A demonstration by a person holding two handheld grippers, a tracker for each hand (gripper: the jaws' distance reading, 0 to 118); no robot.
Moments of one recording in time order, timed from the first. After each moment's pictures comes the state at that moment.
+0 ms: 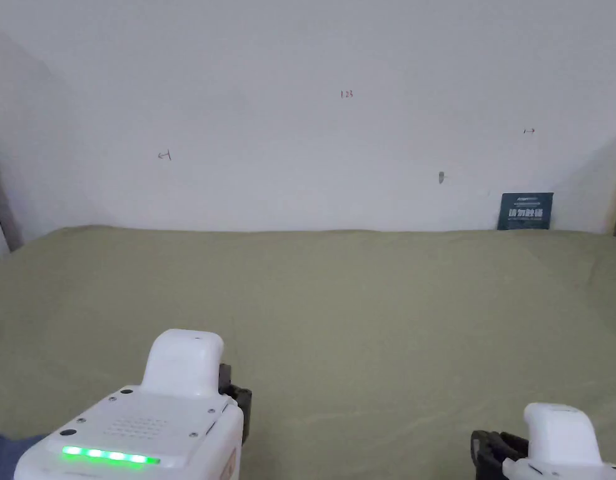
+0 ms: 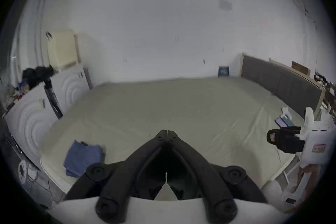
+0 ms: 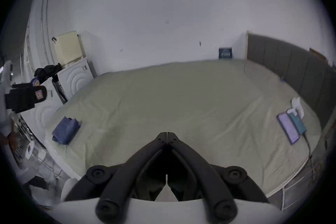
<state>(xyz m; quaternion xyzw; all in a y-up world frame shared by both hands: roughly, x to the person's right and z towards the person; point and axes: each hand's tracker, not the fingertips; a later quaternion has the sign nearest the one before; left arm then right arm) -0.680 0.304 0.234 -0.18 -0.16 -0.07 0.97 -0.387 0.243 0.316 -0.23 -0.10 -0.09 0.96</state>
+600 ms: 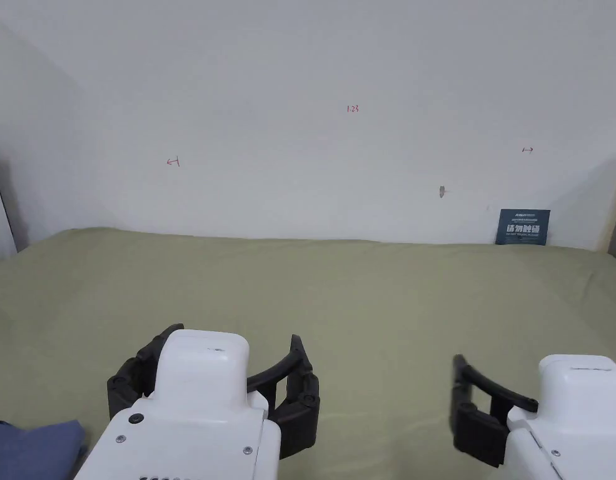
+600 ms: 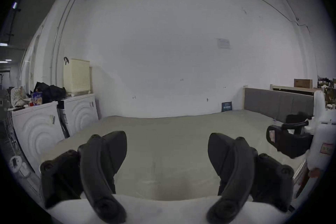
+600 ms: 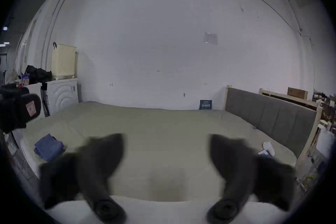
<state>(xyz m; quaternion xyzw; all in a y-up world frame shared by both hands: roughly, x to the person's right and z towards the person) -0.682 0.316 0.288 -0.03 -0.14 -0.04 0.99 -0.446 0.299 0.348 -0.06 -0.18 0.01 0.98</state>
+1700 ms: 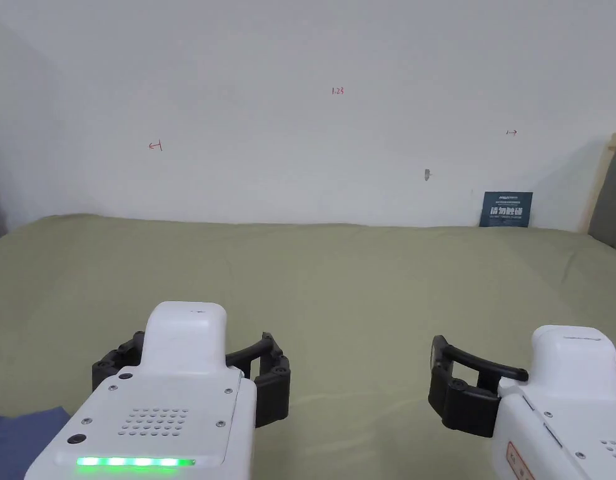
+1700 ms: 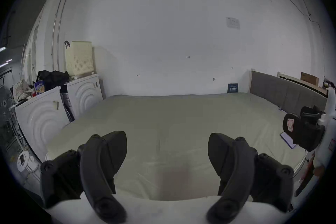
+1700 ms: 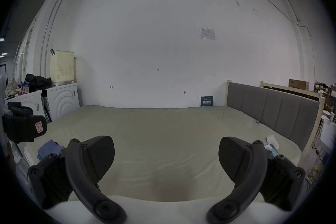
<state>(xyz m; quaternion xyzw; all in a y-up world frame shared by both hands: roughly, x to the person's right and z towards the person) -0.676 0.319 0.268 -0.14 -0.12 -0.05 0.98 -0.431 0.296 0.345 -0.06 -0.18 -0.02 0.98</state>
